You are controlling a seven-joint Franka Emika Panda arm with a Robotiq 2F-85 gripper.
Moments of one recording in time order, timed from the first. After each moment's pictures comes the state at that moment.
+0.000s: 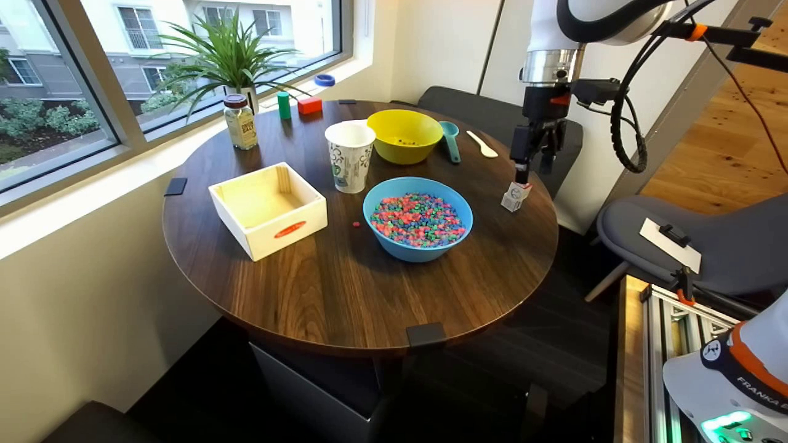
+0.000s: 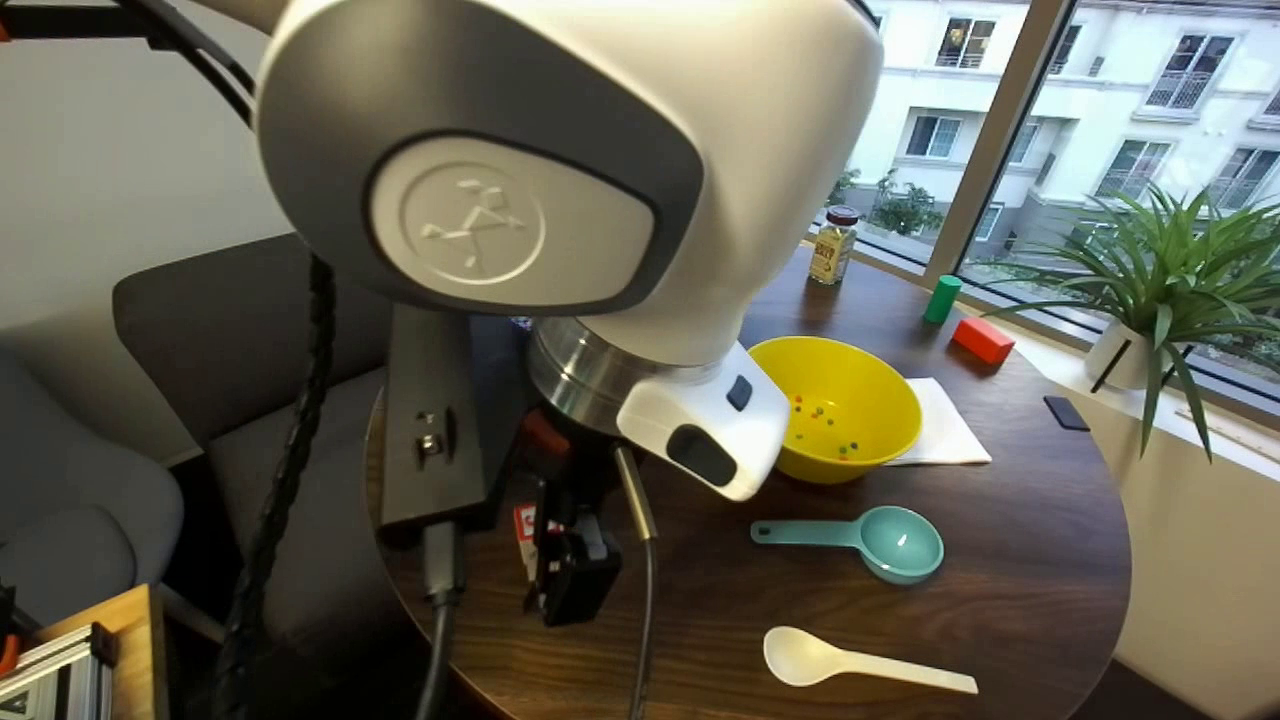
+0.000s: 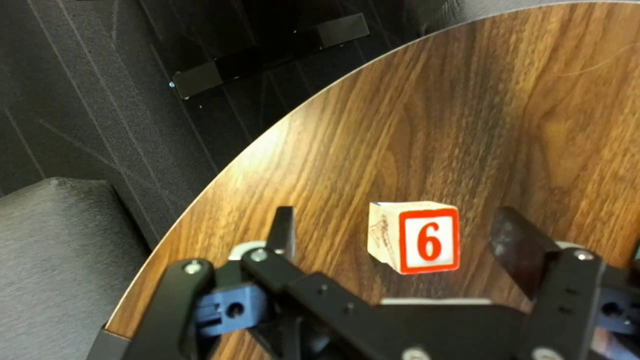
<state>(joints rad) -0.11 -0.08 -0.15 -2.17 0.13 1.80 0.02</state>
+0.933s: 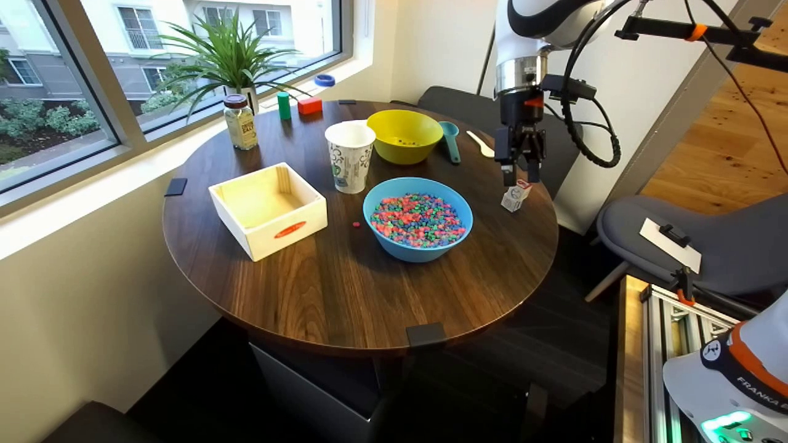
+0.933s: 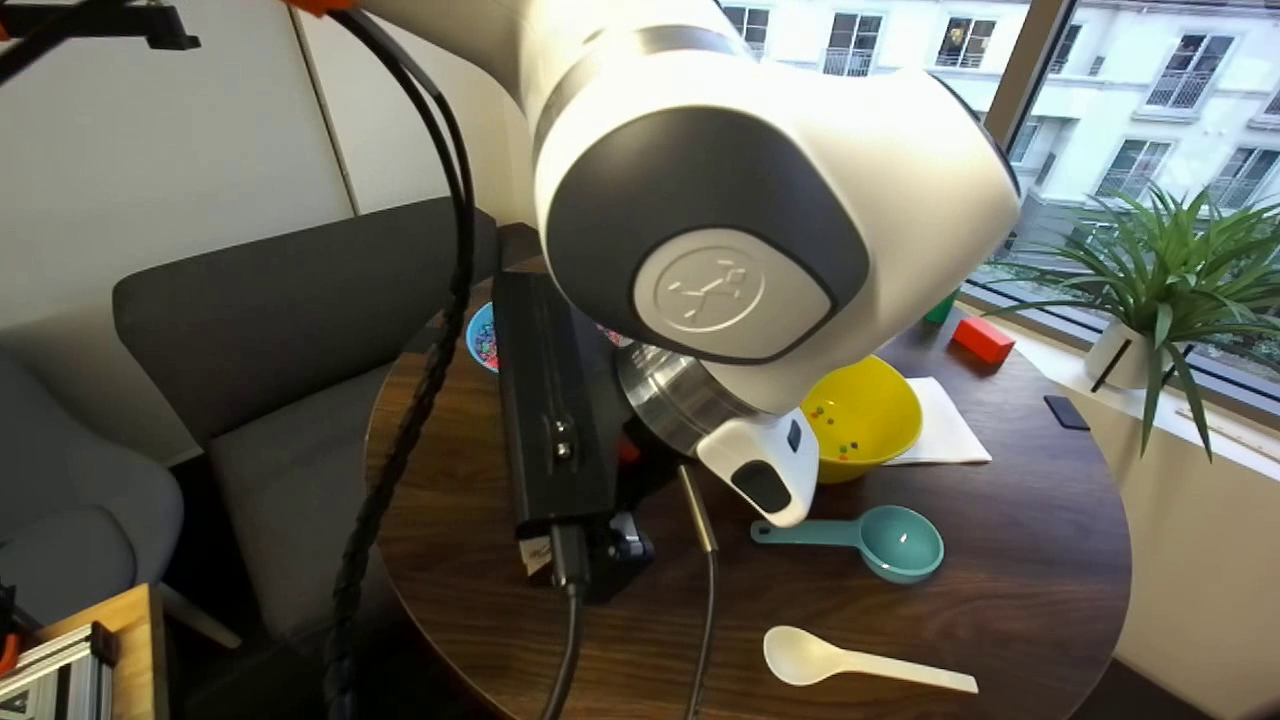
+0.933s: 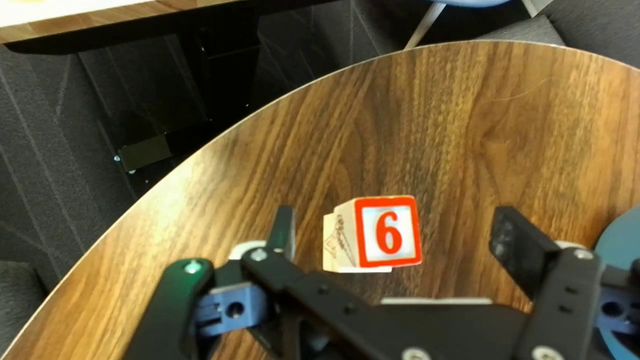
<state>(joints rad) -0.14 0.14 -0.15 -1.95 0.27 1.55 -0.06</state>
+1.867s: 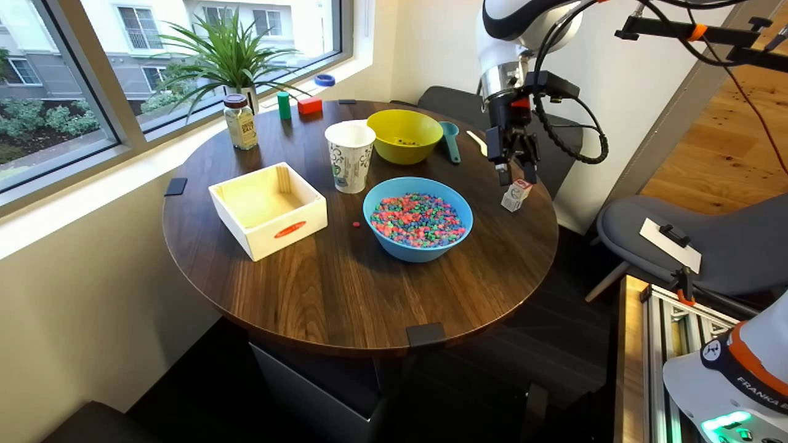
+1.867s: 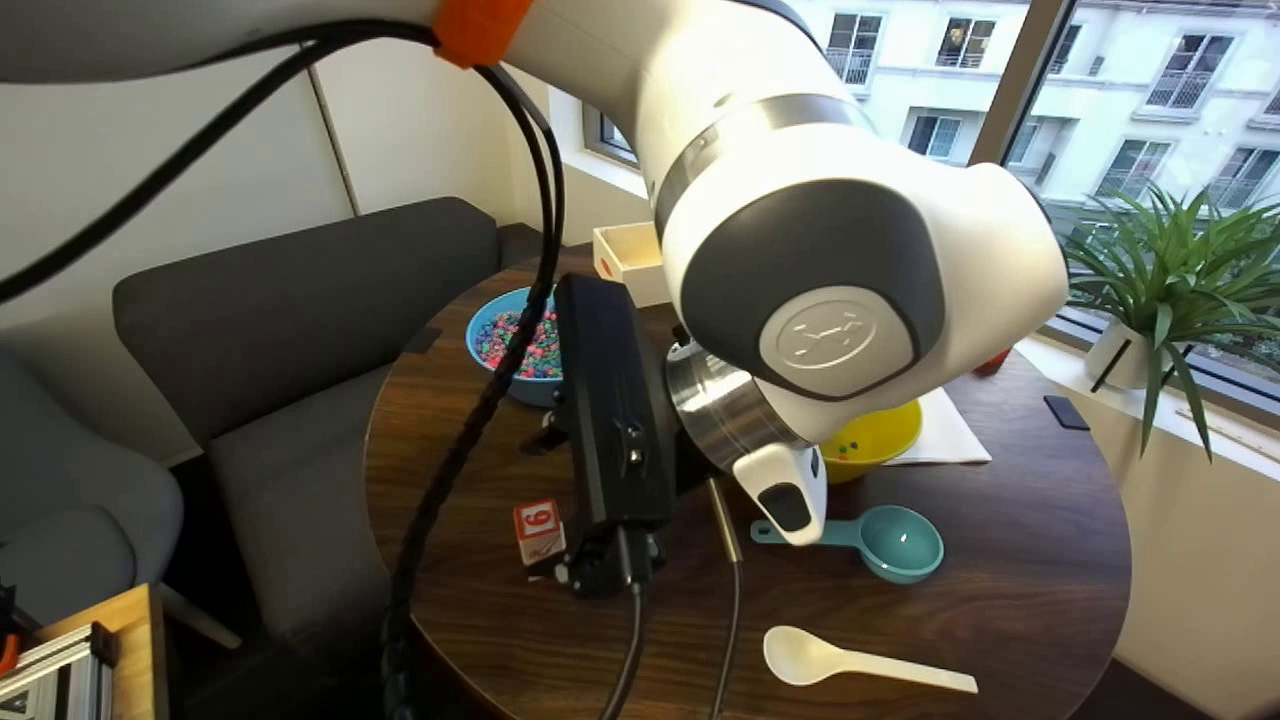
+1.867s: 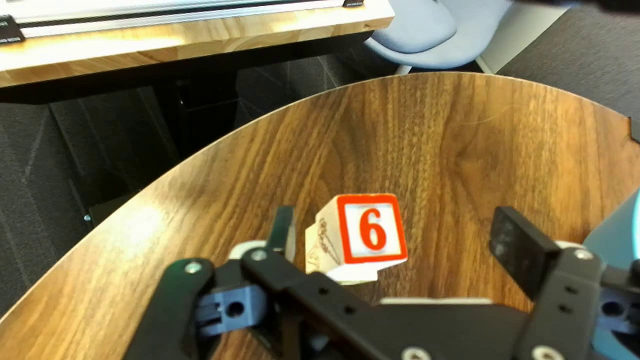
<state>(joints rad) -0.17 0.29 -0.15 -1.79 0.33 1.36 -0.08</state>
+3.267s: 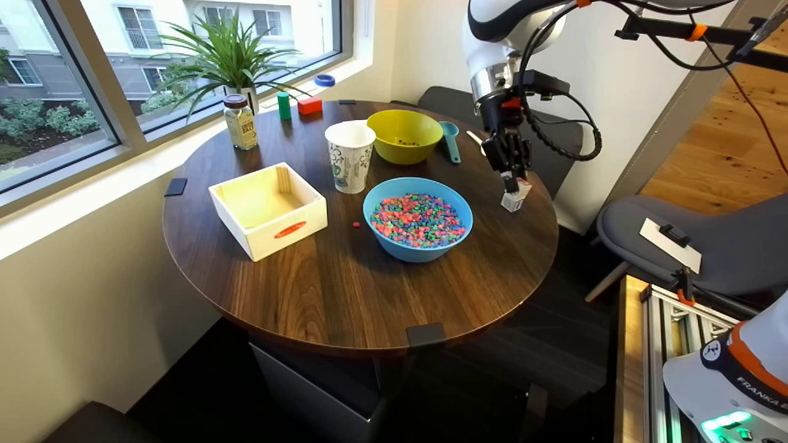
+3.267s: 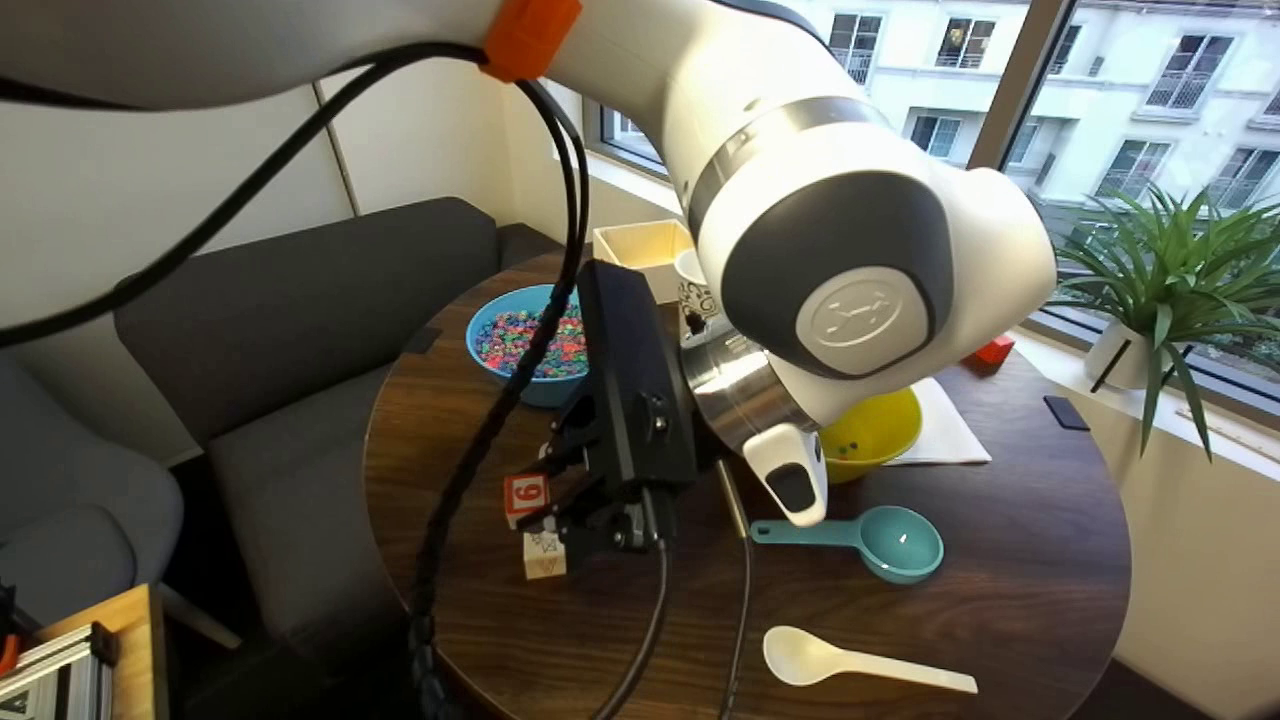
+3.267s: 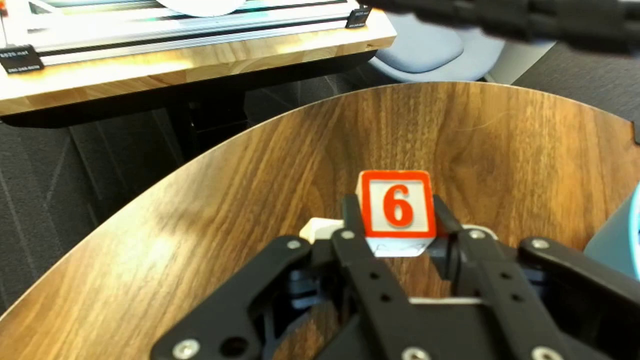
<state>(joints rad) -0.16 0.35 -0.13 -1.70 0.31 1.28 -0.02</state>
